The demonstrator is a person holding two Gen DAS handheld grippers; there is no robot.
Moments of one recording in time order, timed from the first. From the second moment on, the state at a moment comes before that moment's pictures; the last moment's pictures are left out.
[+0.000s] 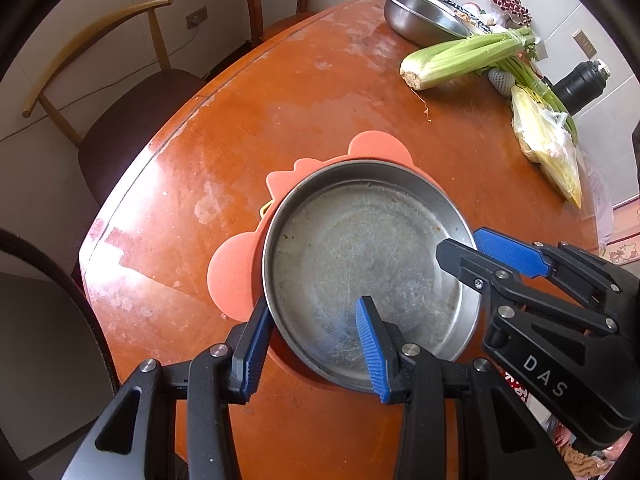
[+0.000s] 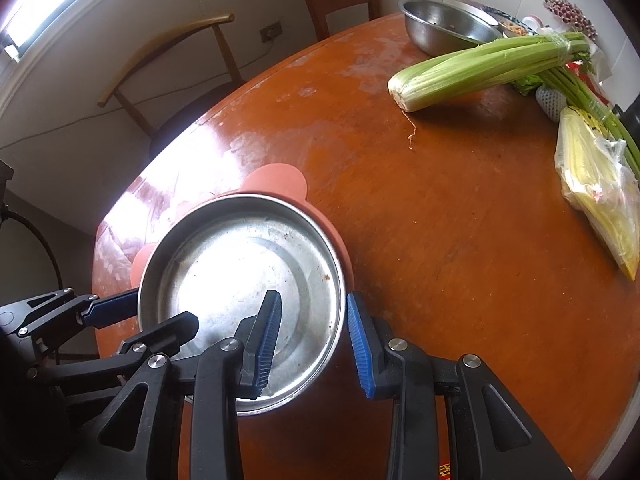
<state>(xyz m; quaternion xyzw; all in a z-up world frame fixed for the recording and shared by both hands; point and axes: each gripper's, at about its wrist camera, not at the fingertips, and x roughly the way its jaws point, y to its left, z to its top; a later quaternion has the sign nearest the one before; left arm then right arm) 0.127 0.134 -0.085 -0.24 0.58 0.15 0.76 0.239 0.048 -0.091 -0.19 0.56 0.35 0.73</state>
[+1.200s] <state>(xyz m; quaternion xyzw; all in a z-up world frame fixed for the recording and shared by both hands) 0.122 0.134 -0.046 -0.21 0.56 0.15 0.79 0.237 0.026 -0.054 -0.15 0.54 0.34 0.75</state>
